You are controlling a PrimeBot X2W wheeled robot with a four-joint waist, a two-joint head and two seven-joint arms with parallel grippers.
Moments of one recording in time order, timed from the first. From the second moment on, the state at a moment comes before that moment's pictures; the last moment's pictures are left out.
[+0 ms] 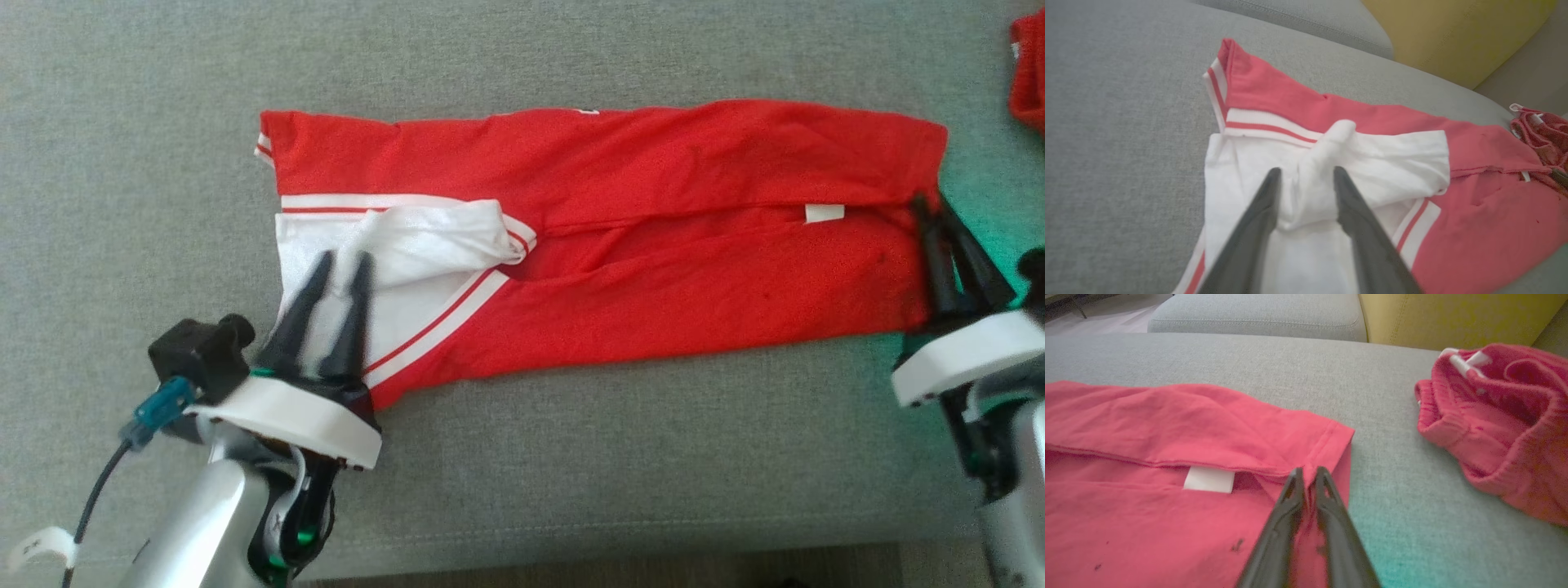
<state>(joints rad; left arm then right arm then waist) -0.19 0.28 -0.45 -0.01 -0.58 0.13 -0.15 -0.22 -0.30 0.03 0.11 0.22 0.13 0.03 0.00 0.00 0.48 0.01</state>
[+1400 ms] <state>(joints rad) -0.10 0.15 -0.20 0.10 -0.27 0.14 -0.25 -0.07 -0.10 0.00 0.05 0.15 0.13 -0.15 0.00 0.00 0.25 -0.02</state>
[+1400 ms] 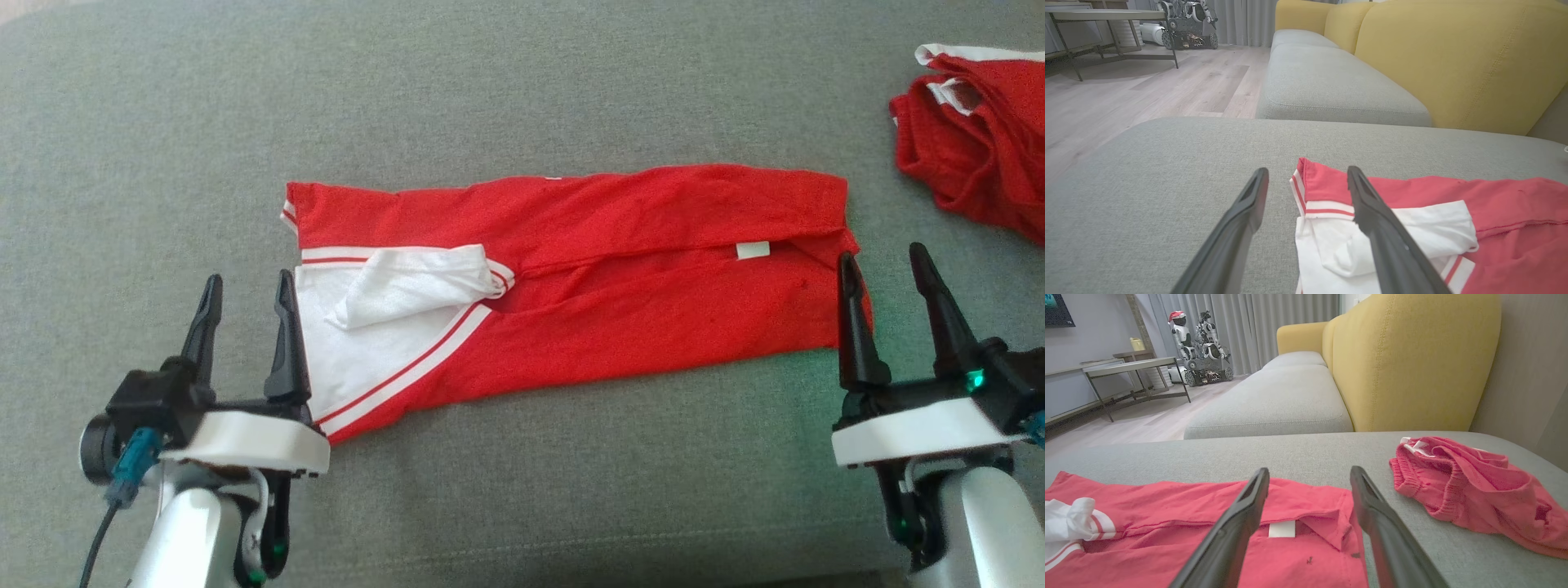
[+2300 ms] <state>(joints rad) -0.22 0.09 -0.19 0.13 -0.19 0.06 -0.25 -0.35 -0.16 -0.04 0.47 0.31 0.13 0.03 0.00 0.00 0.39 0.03</state>
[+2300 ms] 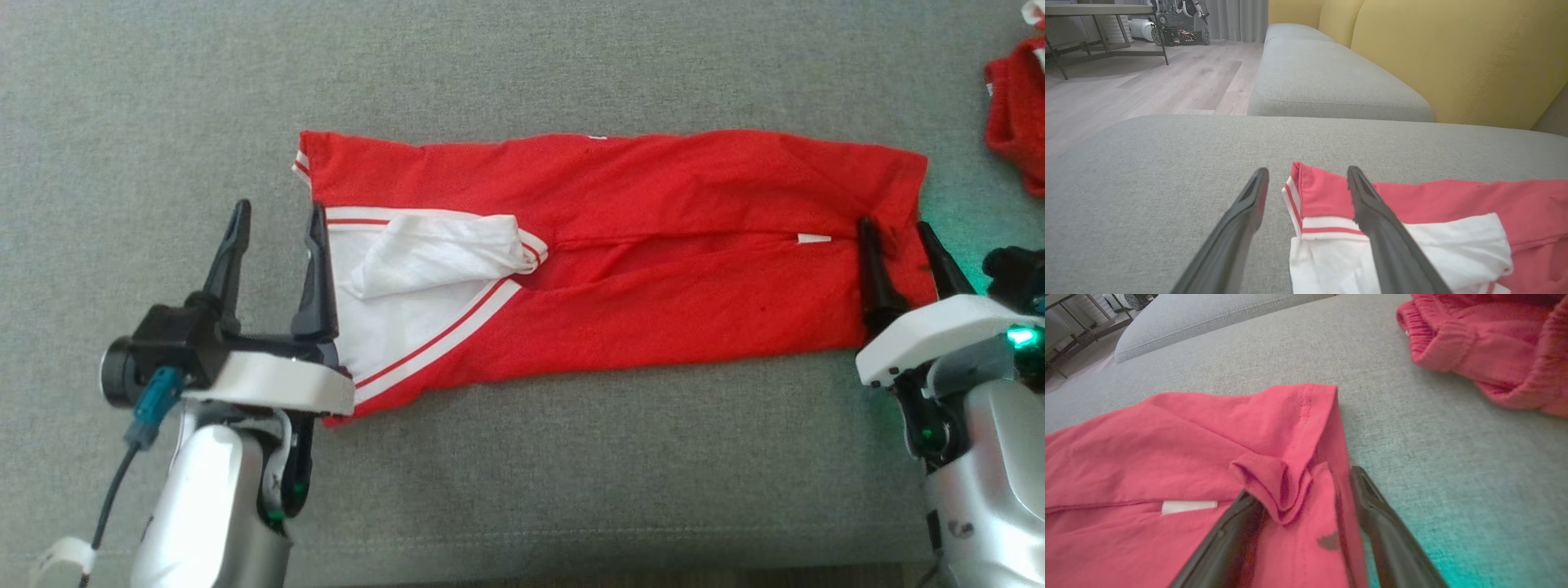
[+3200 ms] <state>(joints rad) -0.23 0.06 -0.14 0.13 -0.16 0.02 -0.25 -0.21 -0.23 -0.21 0.26 0.27 0.13 0.11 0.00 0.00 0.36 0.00</state>
